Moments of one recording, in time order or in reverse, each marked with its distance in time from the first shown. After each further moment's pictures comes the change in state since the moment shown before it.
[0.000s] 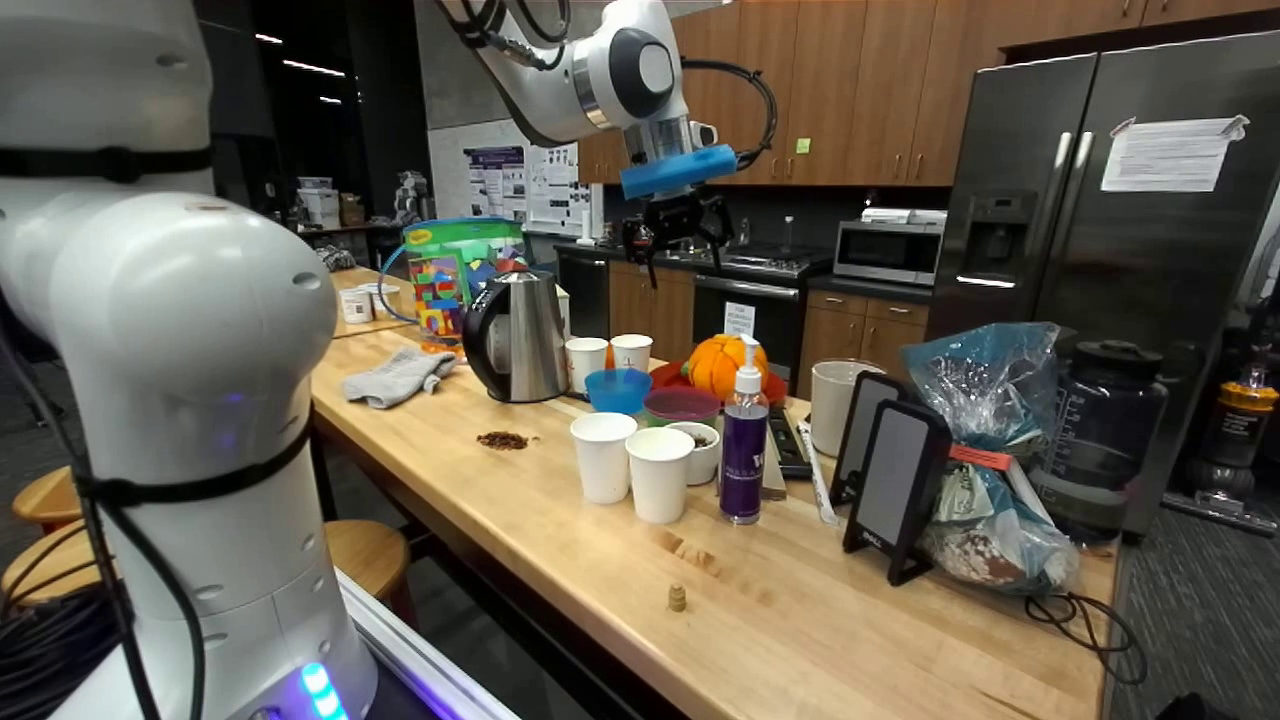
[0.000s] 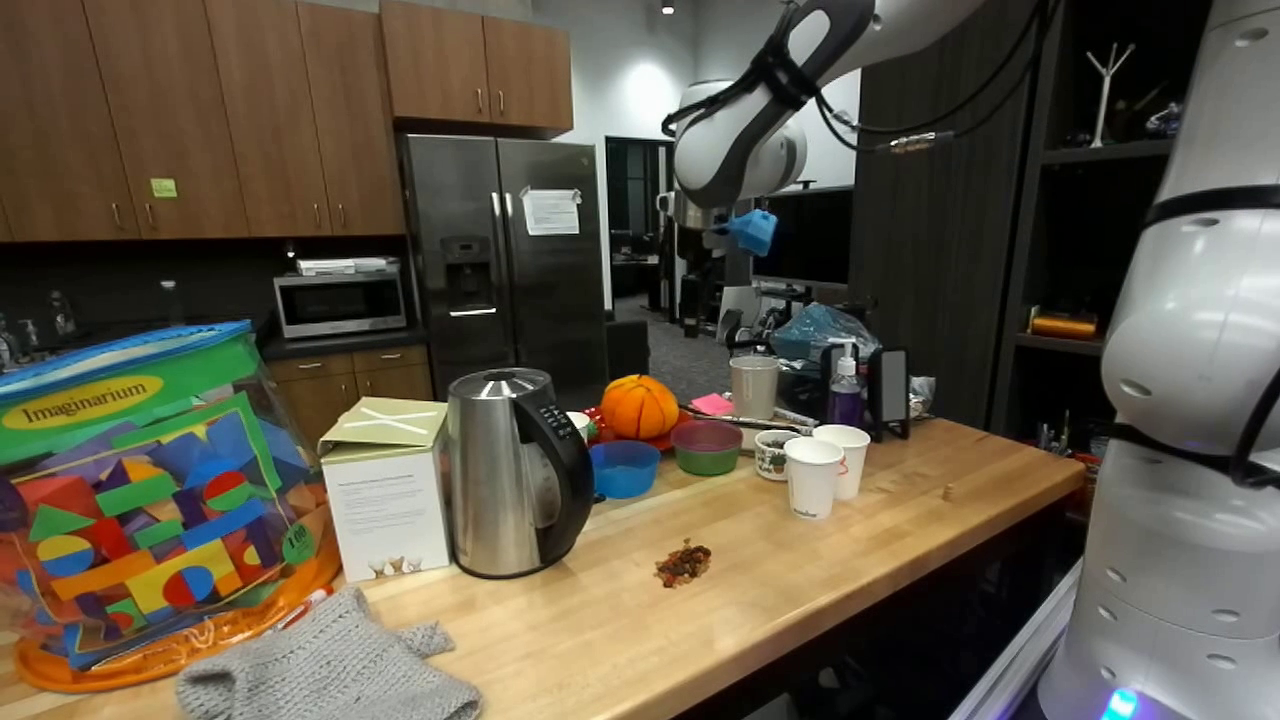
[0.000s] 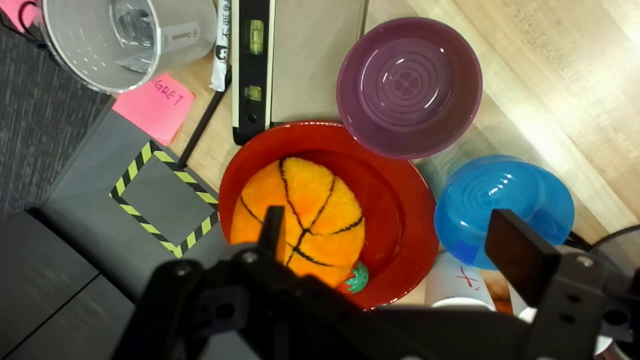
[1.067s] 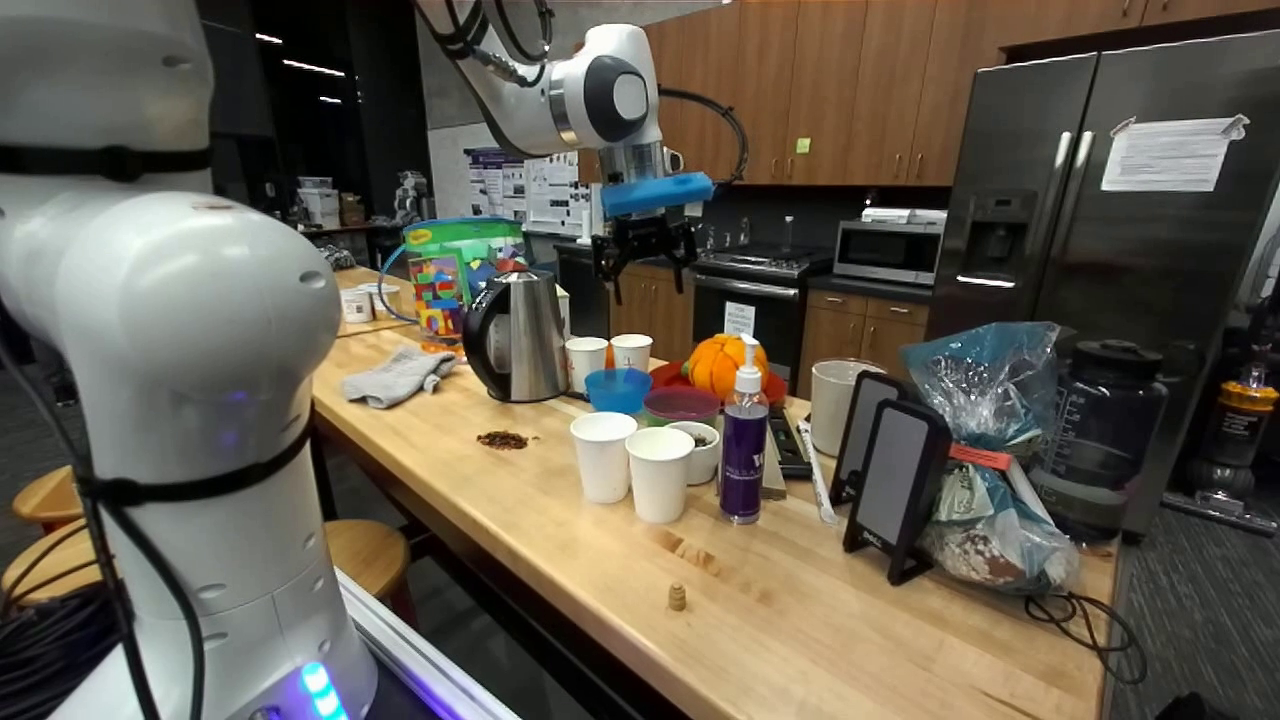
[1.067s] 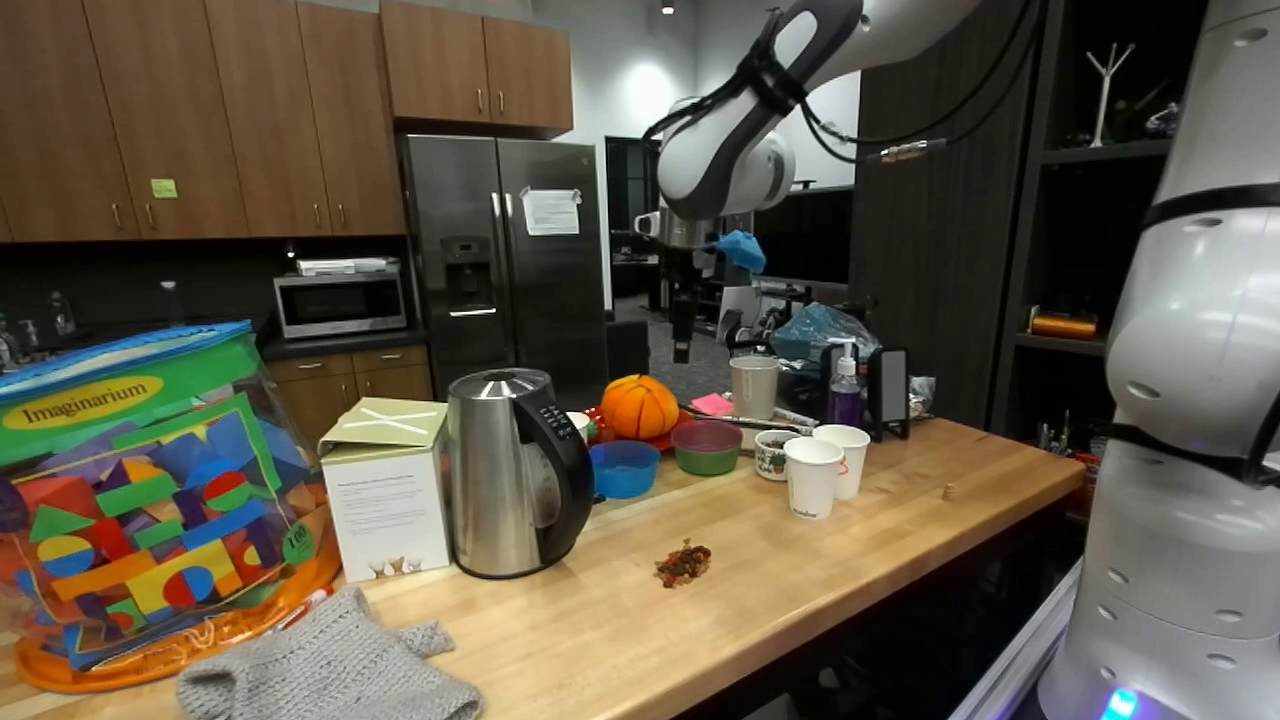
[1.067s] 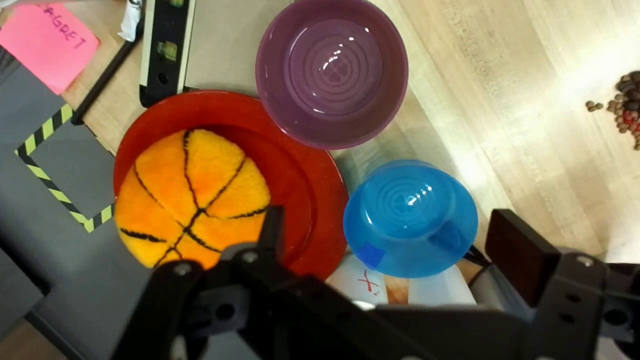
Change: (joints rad) arm 0.029 0.005 0.043 -0.051 0.099 0.000 -0.192
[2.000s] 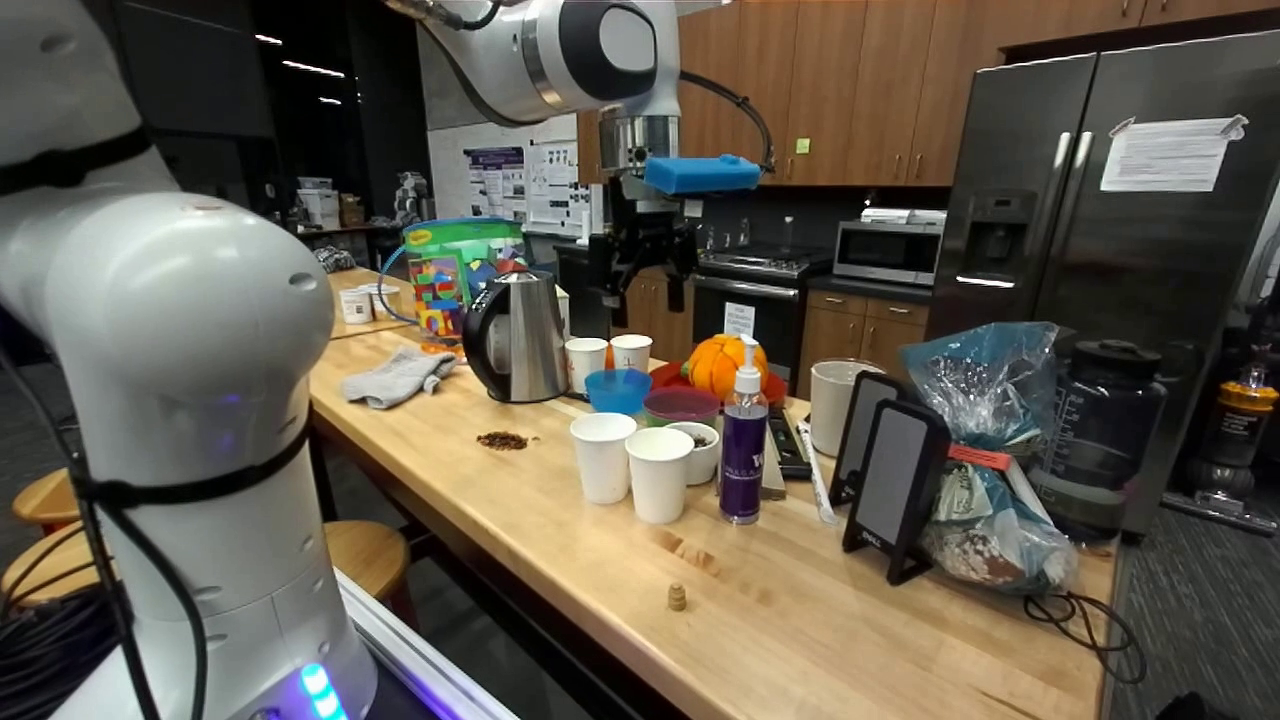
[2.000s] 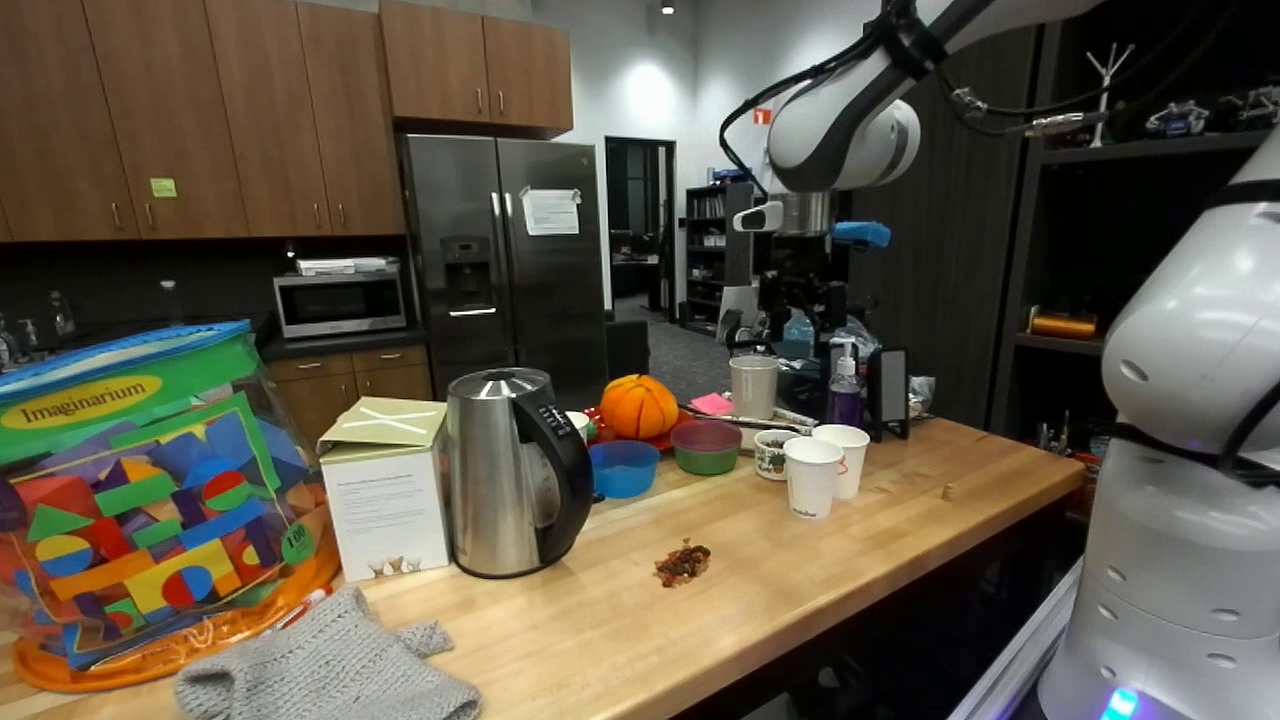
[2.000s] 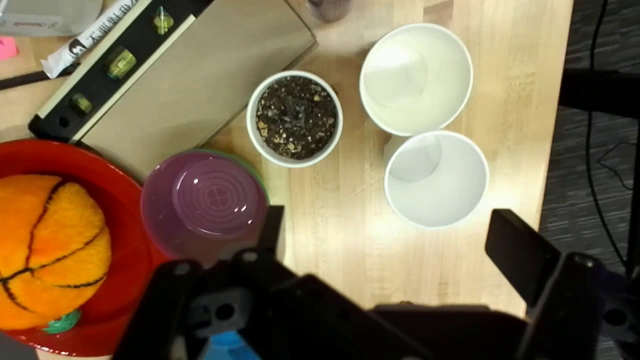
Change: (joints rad) arm -0.038 -0.340 -0.173 -0.283 -0.055 -0.185 -0.726
